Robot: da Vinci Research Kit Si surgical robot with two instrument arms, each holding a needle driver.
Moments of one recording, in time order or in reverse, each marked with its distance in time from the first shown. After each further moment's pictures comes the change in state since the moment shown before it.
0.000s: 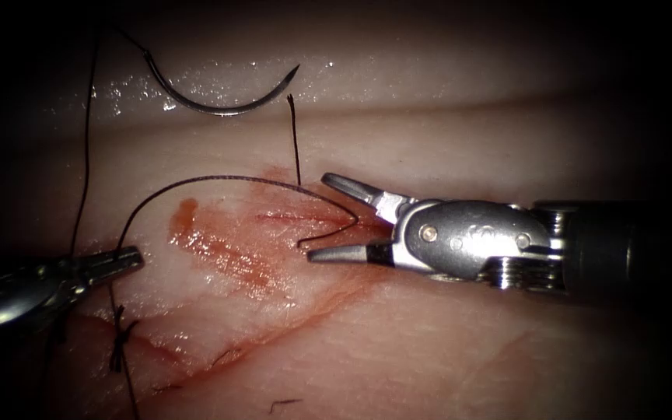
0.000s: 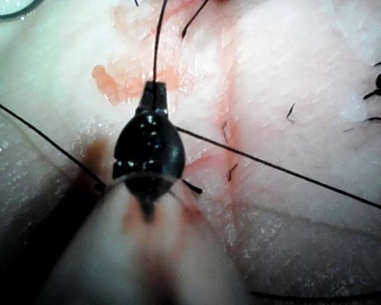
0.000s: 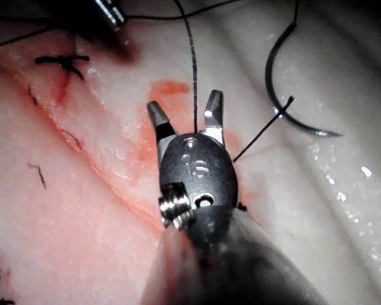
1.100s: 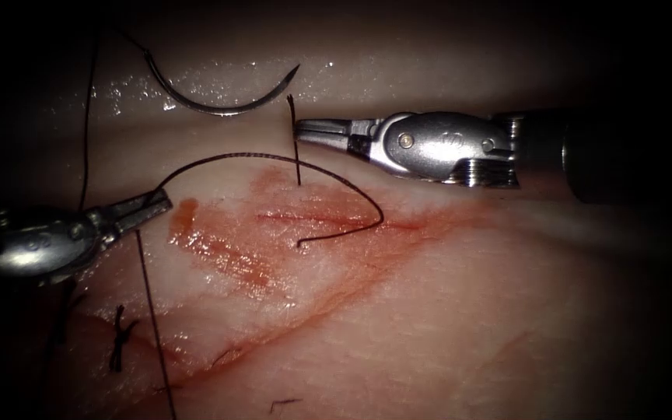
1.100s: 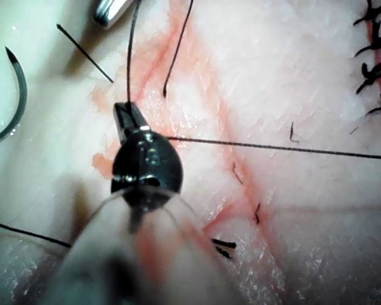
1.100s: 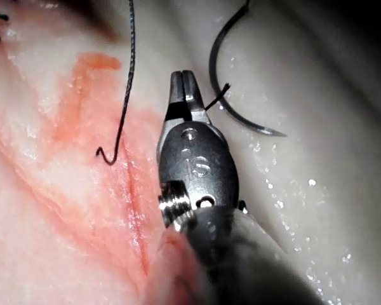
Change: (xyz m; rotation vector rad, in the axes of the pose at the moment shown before) right arm -0.008 0.005 0.008 0.128 0.105 -0.179; left arm 0.004 -0.001 0.005 0.251 -0.082 0.247
